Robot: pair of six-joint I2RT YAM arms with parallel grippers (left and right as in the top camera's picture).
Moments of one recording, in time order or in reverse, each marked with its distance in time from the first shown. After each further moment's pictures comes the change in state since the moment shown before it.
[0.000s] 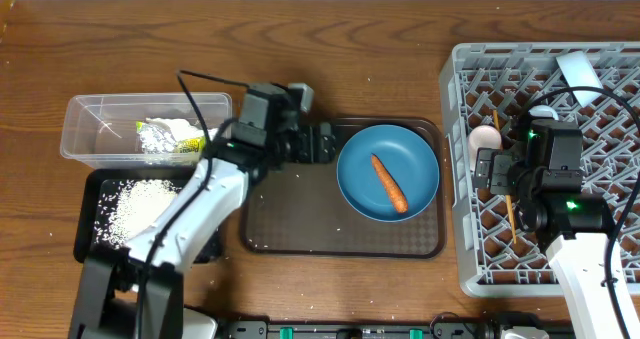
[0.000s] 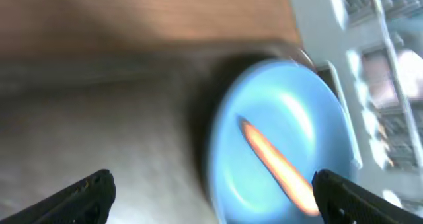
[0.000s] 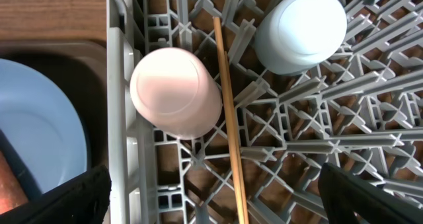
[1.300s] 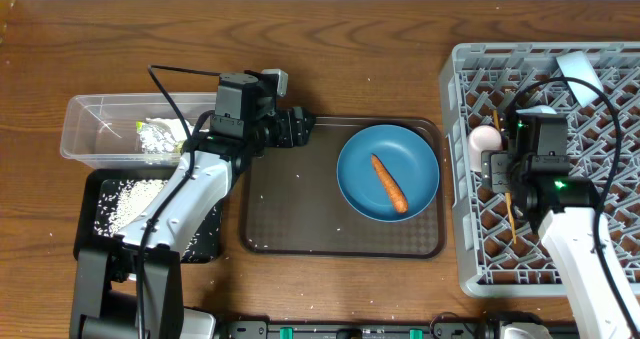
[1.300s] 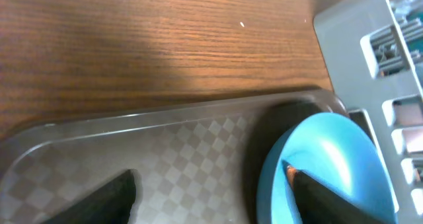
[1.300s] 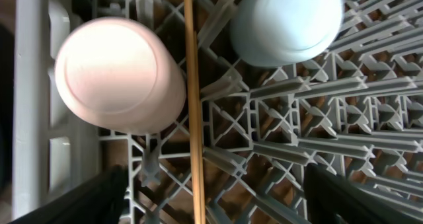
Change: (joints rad) left arm 0.146 0.058 0.002 0.122 -0.036 0.068; right arm 0.000 0.113 0.000 0.038 0.127 -0.117
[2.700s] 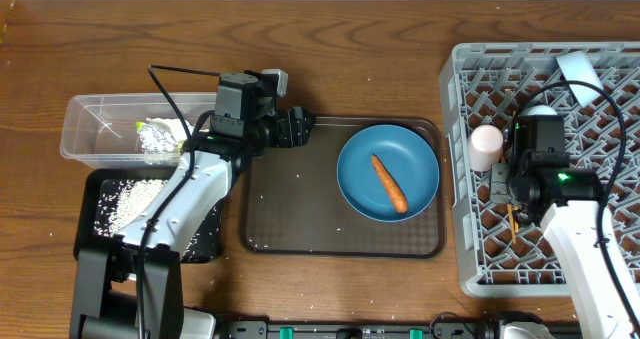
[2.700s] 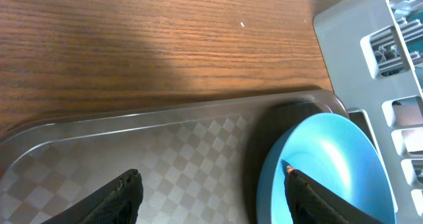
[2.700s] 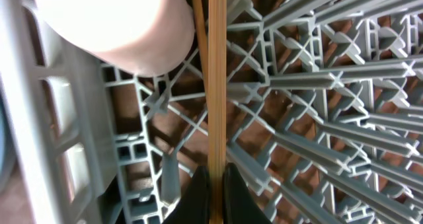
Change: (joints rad) left arm 0.000 0.000 0.000 0.000 0.000 -0.006; right arm 0.002 0.037 0.049 -0.219 -0.018 0.144
